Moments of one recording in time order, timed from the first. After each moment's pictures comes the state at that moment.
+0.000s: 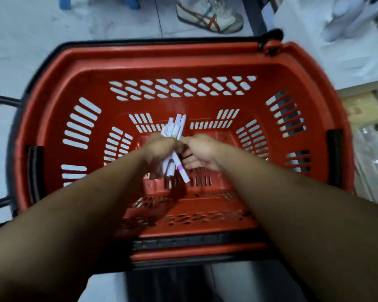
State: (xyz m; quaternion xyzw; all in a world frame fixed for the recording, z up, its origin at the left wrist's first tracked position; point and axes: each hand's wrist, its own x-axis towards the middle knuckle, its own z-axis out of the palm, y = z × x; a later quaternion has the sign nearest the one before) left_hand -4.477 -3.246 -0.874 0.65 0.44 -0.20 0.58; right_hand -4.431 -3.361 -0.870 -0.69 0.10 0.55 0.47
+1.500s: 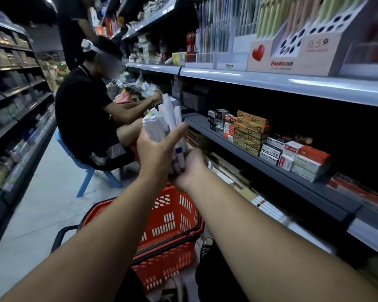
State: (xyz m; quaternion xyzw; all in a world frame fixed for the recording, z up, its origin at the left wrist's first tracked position) left_hand -4.646 -3.460 -0.407 0.63 -0.02 0.32 0.70; right_hand -4.622 -3.530 -0.423 -0.41 0.09 0.20 0.88
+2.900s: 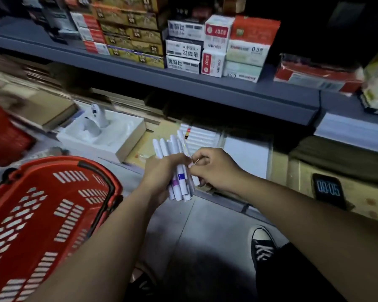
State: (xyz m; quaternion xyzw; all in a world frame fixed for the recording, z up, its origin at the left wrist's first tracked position) left_hand -4.501 -3.615 -0.654 0.66 0.09 -0.33 0.67; right_hand -4.566 -3.740 -0.665 -0.80 0.24 0.02 0.55
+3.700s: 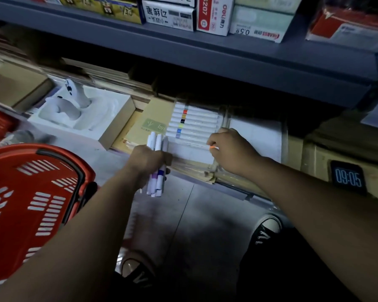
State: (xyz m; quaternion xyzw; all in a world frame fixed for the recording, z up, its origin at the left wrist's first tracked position) left_hand -4.428 -3.620 -0.725 0.80 0.07 -0.37 0.46; right_hand -4.535 -3.816 -0.743 -0.96 0.17 0.05 0.22
